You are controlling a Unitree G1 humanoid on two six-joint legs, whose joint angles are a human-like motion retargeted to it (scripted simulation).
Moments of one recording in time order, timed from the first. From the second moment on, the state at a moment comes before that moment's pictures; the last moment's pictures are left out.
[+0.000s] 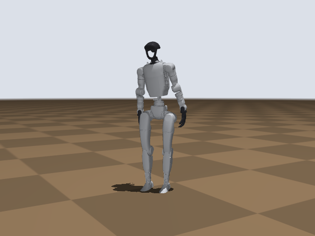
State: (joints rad) left arm 0.27 0.07 0.54 1.39 0.38 -0.01 -0.29; right arm -0.01 -0.20 -0.14 1.62 -0.45 0.02 0.05; waist -0.12 0.10 0.07; left_leg 0.02 -0.06 0.15 0.01 -0.02 0.05; right_leg -0.04 0.04 0.05 0.05 0.03 -0.08
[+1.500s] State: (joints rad) left arm 0.08 0.09 0.48 1.44 0.26 -0.04 -0.11; right arm -0.01 -0.18 -0.05 1.49 -0.51 -0.08 0.09; waist -0.05 -0.02 0.10; left_leg -0.09 -0.04 0.15 0.08 0.02 0.09; right_leg -0.01 -0.15 -0.58 0.14 0.00 0.11
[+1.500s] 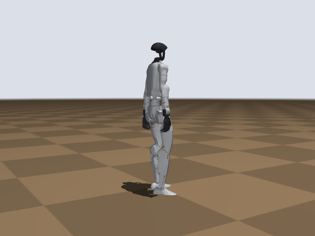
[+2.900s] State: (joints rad) left arm 0.12 0.06 0.45 1.53 0.30 0.02 -0.21; right arm 0.02 -0.15 -0.10 1.55 -0.51 -0.03 0.09; waist -0.08 0.03 0.01; left_leg 0.04 -0.08 0.18 0.01 -0.02 0.08; right_leg 0.04 -0.02 -0.25 0.01 -0.02 0.03
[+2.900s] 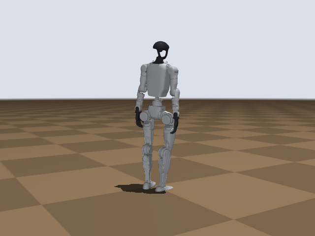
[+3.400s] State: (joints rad) left arm 0.12 0.05 0.46 1.56 0.30 0.03 -0.21; right arm 0.03 -0.18 -0.10 1.61 -0.56 0.00 0.08; waist -0.08 0.02 0.00; left_leg 0.05 -0.08 0.14 0.00 -0.01 0.08; right_leg 0.05 -0.03 -0.28 0.01 0.00 0.02
